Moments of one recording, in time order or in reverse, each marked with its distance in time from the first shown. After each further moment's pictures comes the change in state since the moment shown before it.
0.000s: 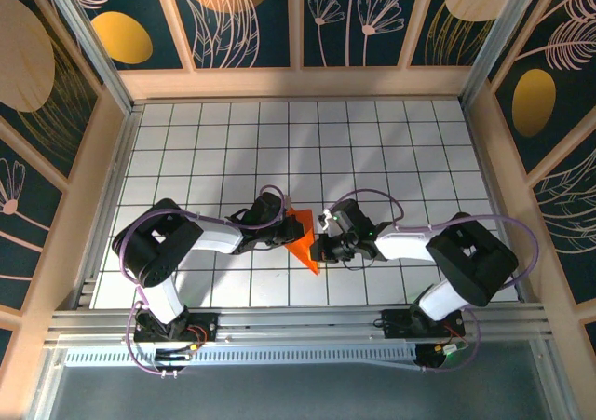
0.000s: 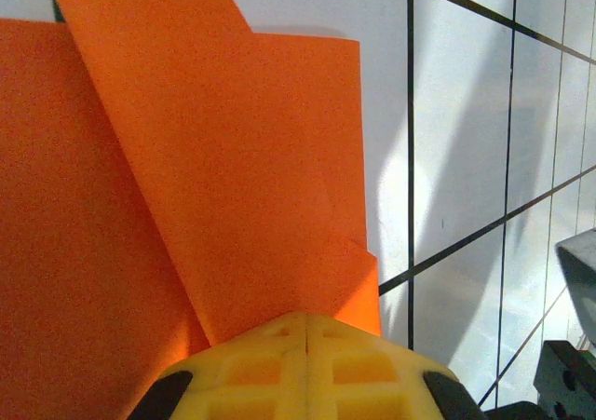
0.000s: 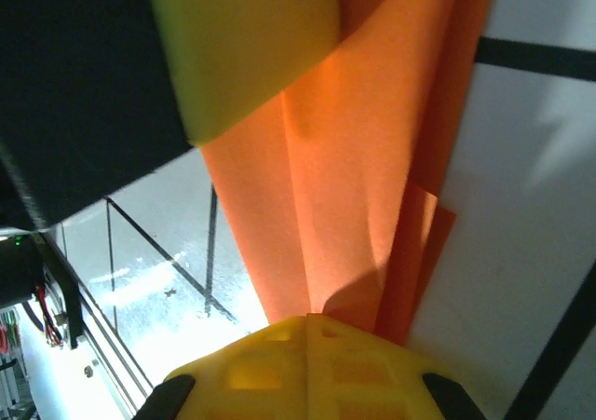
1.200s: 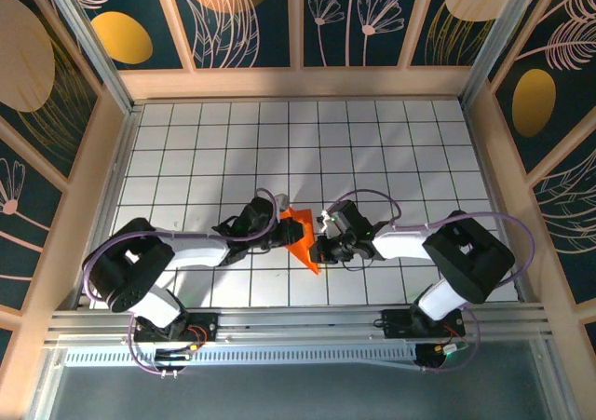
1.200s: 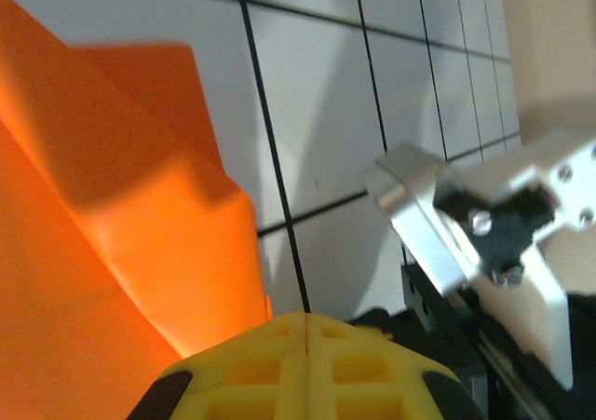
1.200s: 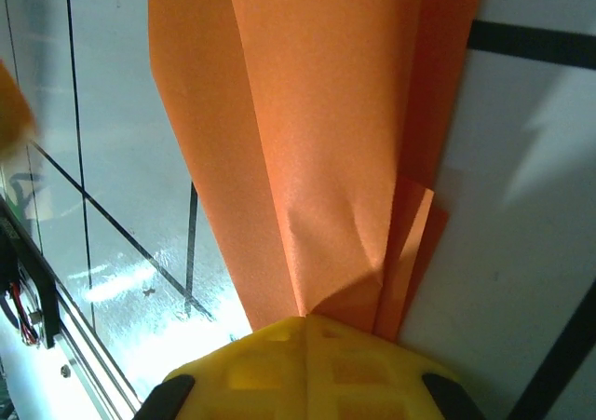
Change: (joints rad) left arm -0.062 -0.200 -0.108 0.075 -0.022 0.033; right arm 0.010 0.023 0.013 -0.021 0.017 -0.032
